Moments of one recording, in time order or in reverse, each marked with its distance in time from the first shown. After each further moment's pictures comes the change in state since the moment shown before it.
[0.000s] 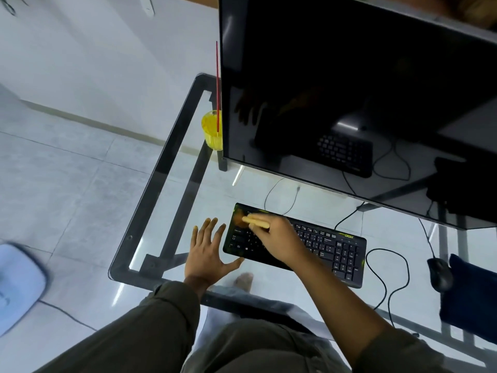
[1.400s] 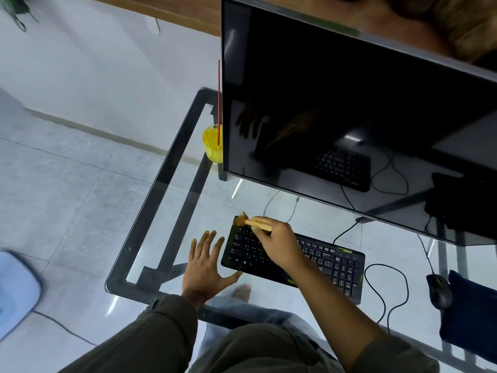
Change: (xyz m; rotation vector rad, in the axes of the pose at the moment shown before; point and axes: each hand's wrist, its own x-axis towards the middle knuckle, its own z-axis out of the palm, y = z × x) left_hand 0.002 0.000 0.002 -0.020 -0.002 -0.010; right_hand 0.013 -0.006 -0.012 0.034 0.051 0.045
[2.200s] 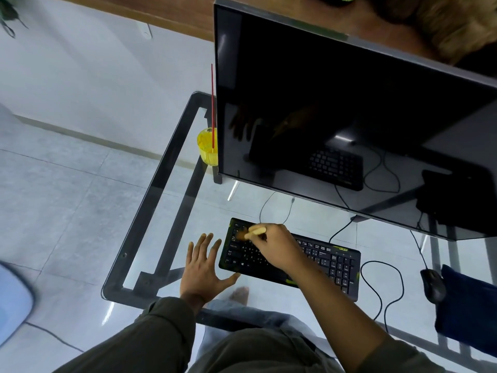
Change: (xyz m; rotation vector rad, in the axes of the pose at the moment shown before) left_hand 0.000 0.001 -0.001 0.001 -0.012 -0.001; right_hand -0.002 -0.001 -0.002 -0.144 -0.088 0.057
